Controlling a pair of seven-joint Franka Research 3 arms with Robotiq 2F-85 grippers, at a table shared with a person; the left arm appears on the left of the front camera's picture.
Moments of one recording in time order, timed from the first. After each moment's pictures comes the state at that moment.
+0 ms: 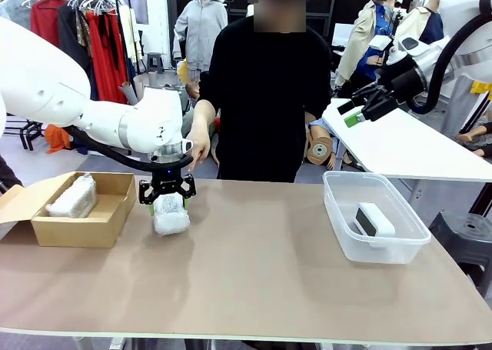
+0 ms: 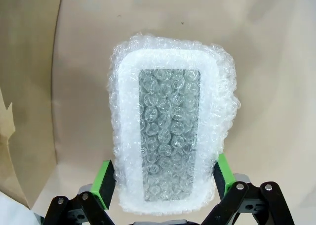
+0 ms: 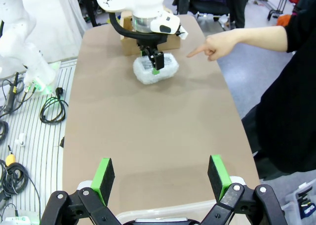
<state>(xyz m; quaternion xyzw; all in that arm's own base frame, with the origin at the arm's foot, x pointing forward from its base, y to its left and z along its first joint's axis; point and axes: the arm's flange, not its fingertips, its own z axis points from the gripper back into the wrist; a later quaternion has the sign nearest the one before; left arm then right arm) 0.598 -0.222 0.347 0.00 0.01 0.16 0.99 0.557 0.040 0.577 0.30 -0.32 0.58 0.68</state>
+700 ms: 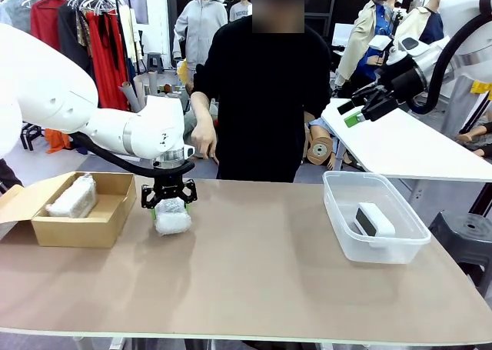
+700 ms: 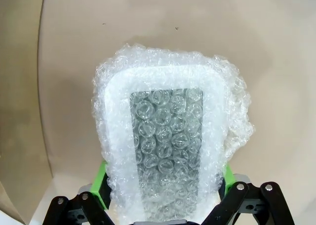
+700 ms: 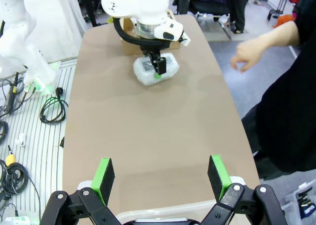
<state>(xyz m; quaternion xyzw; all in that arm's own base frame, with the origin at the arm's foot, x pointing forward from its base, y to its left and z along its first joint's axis) 0.608 -0.224 0.326 0.00 0.02 0.15 0.99 0.557 0.040 0.577 0.30 -0.32 0.58 0.68</state>
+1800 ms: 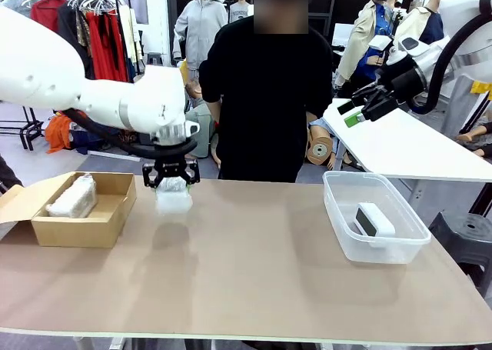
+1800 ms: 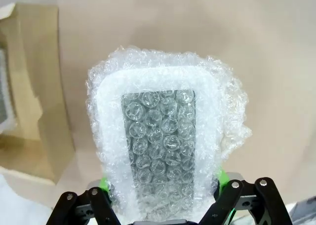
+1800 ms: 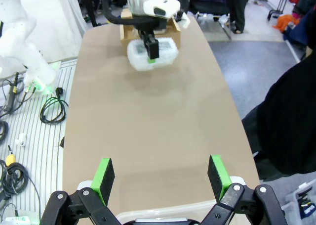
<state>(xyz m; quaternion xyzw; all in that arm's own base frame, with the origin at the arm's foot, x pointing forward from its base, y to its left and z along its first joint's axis) 0.589 -0.235 0.425 -0.01 0.00 0.06 1.00 0.557 0.040 0.577 0.30 -0.32 0.58 0.68</state>
